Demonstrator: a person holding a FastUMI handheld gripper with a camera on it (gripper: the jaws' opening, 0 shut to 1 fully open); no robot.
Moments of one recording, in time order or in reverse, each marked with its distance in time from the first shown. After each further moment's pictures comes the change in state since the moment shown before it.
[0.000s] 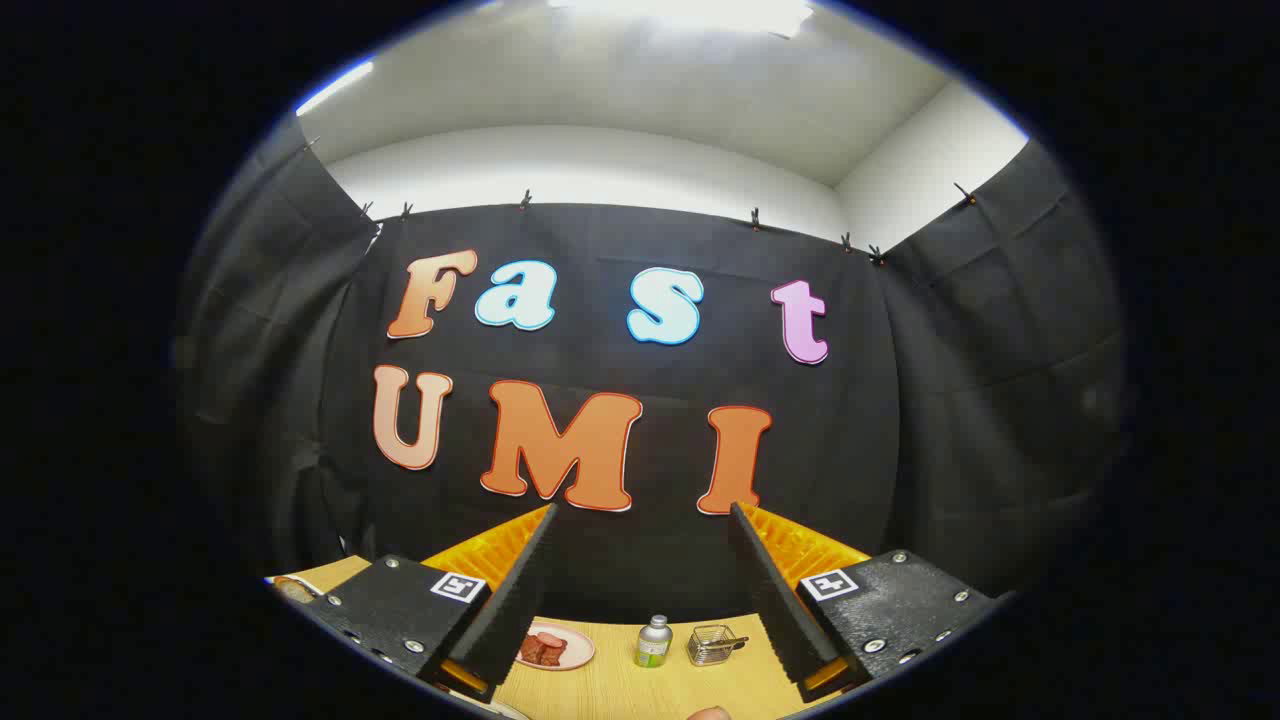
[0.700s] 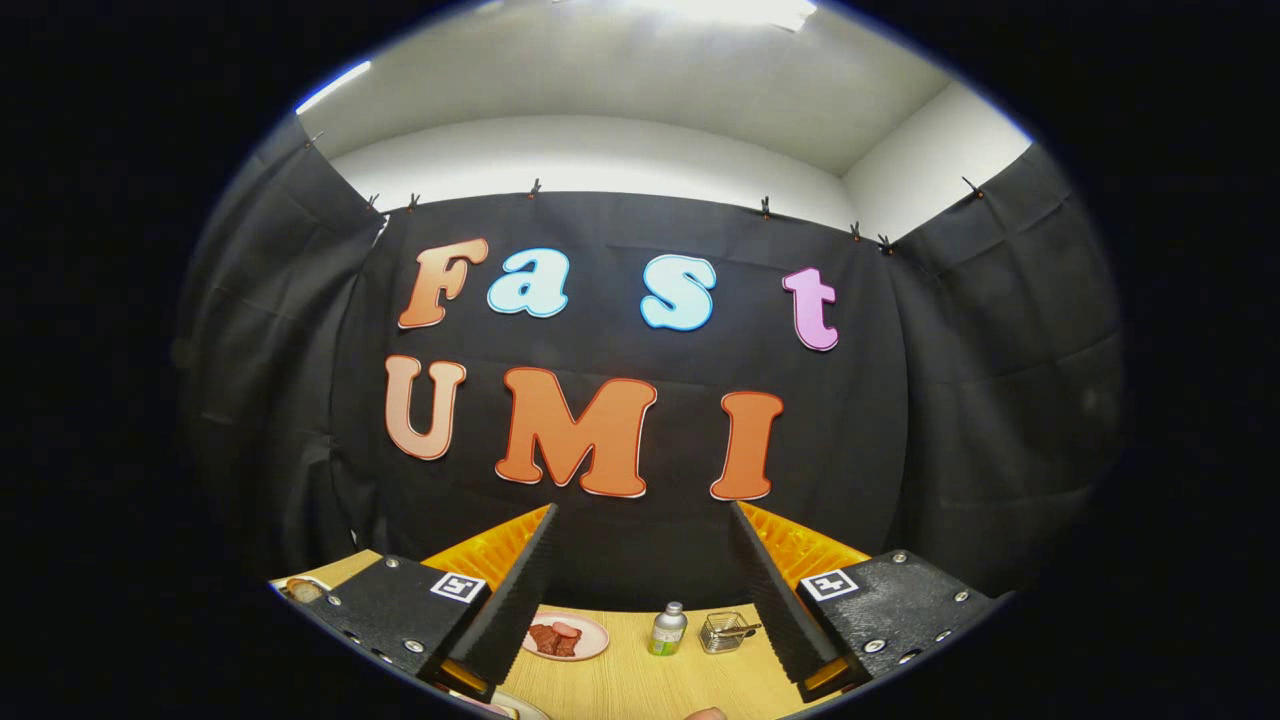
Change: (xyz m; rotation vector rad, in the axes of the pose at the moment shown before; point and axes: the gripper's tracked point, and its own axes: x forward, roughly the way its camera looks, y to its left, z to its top) arm -0.019 0.016 -0.009 0.012 0.055 0.017
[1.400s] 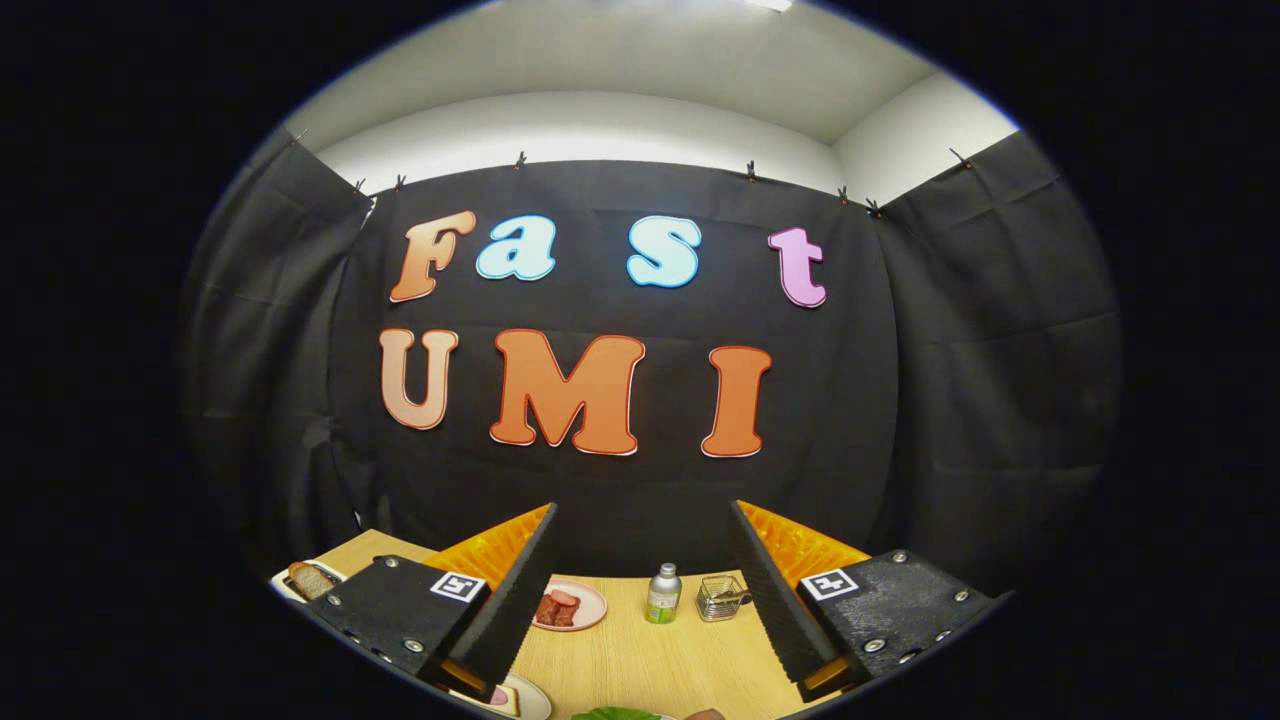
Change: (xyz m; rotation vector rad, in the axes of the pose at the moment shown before) arm -0.017 -0.017 -0.031 0.023 0.093 -0.009
